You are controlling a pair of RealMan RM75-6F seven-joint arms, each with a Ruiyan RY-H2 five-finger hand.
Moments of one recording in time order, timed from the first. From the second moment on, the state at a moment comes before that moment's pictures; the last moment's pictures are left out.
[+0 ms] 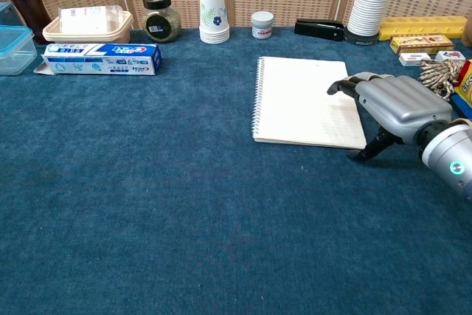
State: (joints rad) left arm 0.02 -1.15 0.08 -1.68 1.63 1.52 0.03; right arm 0.48 -1.85 0.22 -1.19 -1.33 1.15 -0.49
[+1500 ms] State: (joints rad) left arm 0.04 -1.15 0.09 -1.66 1.64 1.55 0.02; right arm 0.54 -2.09 0.21 -0.59 -1.48 1.45 -0.05
